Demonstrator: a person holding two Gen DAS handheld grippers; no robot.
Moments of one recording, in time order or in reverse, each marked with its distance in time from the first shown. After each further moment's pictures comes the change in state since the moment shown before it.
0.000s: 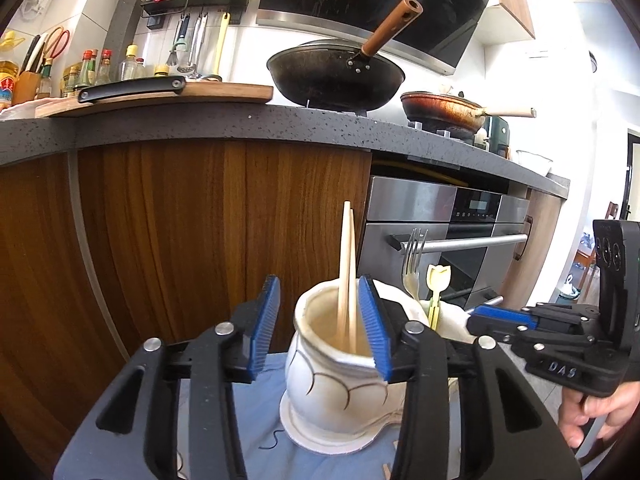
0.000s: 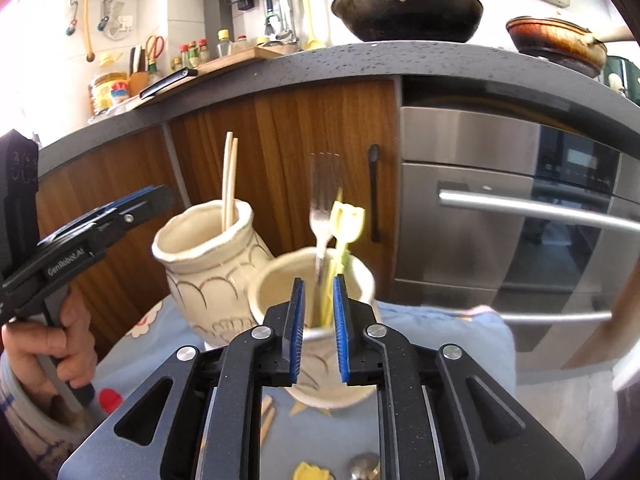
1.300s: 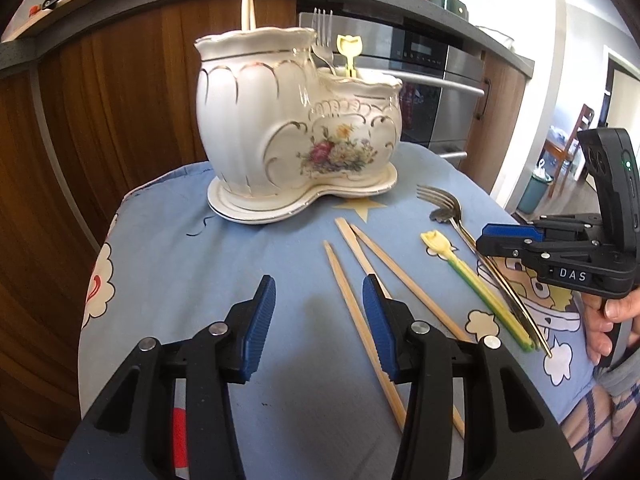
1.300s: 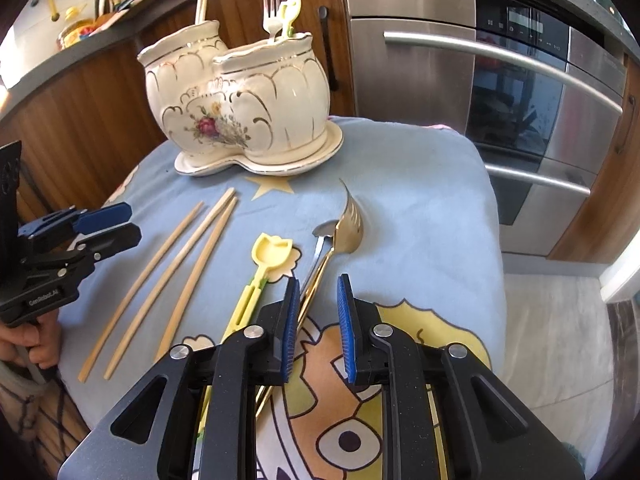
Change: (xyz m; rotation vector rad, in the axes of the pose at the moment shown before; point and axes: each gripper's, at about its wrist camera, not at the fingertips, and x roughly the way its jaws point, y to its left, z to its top) left arm -0.027 -0.041 -0.136 0.136 0.406 -0.107; right arm -0.031 -0.015 -0.131 0.089 0.293 -0.074
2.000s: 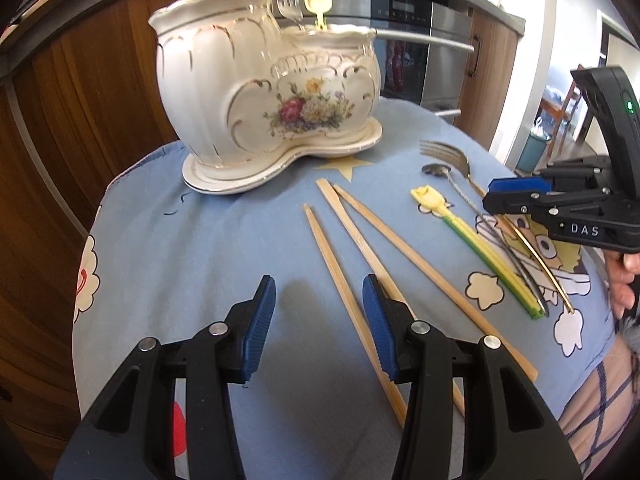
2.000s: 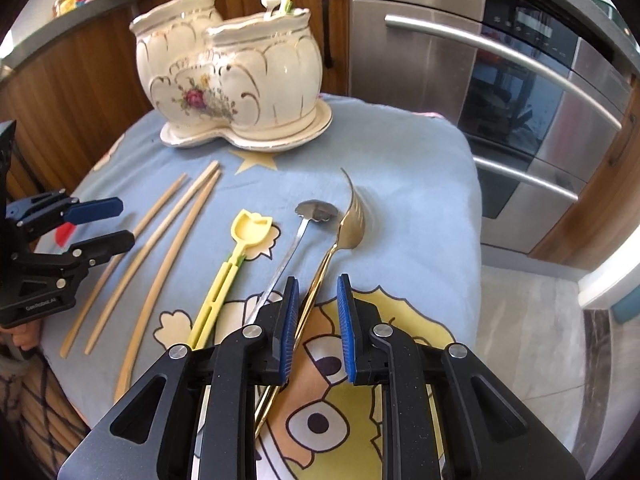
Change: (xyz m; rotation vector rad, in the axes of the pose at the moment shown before) left arm 0.016 -0.017 -0.006 0.087 0.127 0.007; right arm 0.002 -0.001 0.006 -0.074 0.112 -0.068
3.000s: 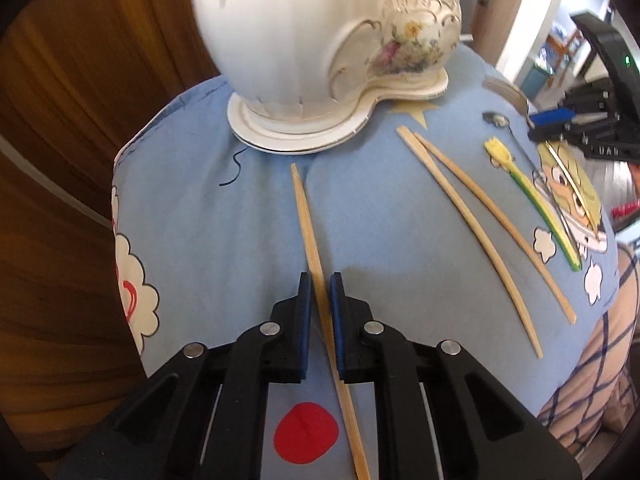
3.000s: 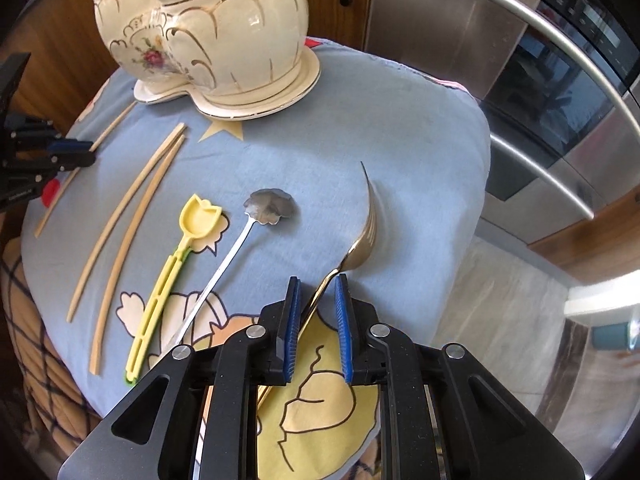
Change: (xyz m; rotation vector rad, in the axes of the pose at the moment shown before) left arm 0.026 0.067 0.041 0.098 0.362 -0.036; right arm 0.028 -0.027 0.047 -0.156 0.318 0.031
